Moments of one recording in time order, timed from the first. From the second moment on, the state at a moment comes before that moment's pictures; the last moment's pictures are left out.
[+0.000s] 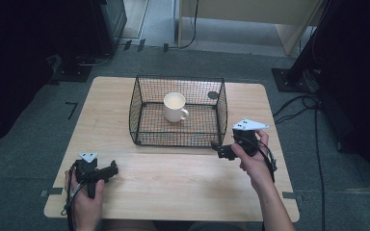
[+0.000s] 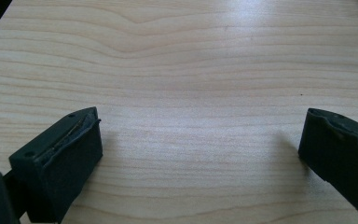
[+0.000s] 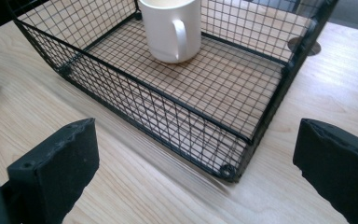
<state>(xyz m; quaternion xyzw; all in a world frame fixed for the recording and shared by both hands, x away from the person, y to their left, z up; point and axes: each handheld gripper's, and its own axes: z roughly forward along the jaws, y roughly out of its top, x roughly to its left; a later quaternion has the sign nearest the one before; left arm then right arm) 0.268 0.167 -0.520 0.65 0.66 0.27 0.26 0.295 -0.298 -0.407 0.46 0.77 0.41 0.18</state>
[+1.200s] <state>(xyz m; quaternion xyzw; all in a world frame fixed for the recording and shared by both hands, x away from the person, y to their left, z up) 0.268 0.167 -0.520 0.65 0.66 0.27 0.25 0.260 -0.366 -0.462 0.54 0.73 0.39 0.17</state>
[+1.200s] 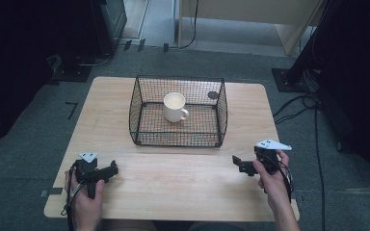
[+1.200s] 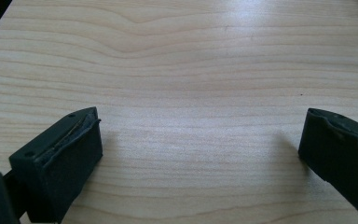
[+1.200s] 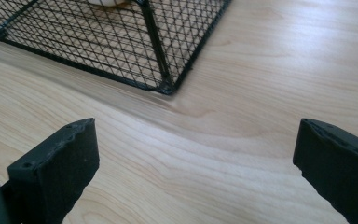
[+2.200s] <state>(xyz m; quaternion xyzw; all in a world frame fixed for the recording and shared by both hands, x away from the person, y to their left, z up) 0.268 0.167 -0.520 0.65 0.66 0.27 0.25 0.230 -0.416 -0.496 0.59 0.70 0.35 0.18</state>
